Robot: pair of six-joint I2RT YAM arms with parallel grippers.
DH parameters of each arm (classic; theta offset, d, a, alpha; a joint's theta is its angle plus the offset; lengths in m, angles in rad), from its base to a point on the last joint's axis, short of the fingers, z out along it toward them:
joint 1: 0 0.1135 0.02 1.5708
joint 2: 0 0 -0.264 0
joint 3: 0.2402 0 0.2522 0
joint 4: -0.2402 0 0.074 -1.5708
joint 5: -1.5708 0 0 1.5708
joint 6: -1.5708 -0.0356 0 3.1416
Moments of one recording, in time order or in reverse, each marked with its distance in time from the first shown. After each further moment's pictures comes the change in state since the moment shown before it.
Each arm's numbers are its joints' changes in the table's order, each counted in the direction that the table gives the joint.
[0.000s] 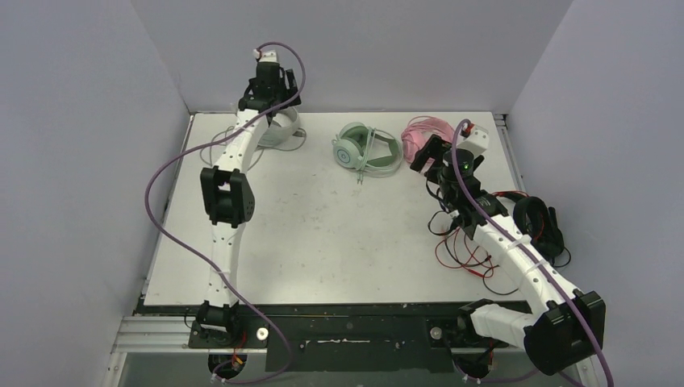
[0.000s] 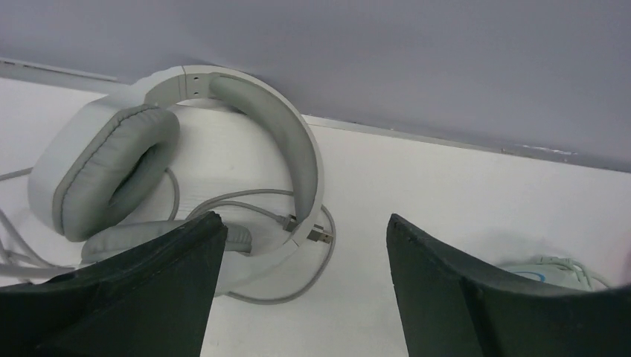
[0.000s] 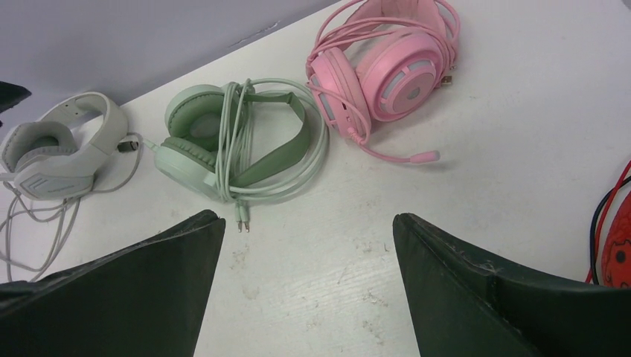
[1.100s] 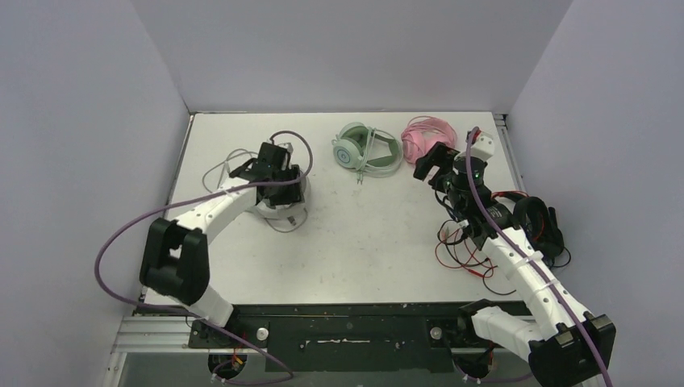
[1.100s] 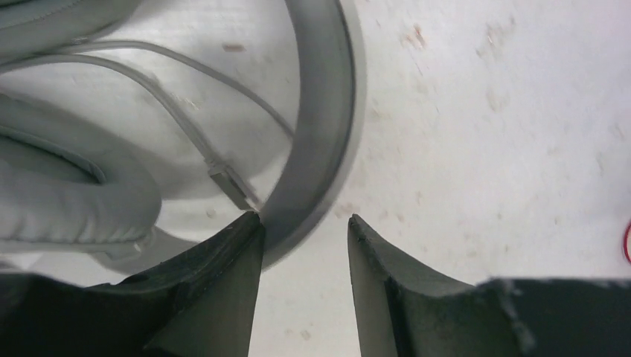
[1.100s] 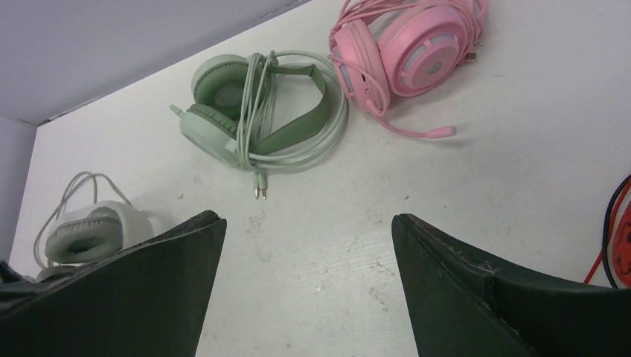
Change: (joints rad) left arm -0.151 0.788 -1.271 0.004 -0.221 0.108; right arm -0.021 0.105 -0.018 -0.070 0.100 -0.003
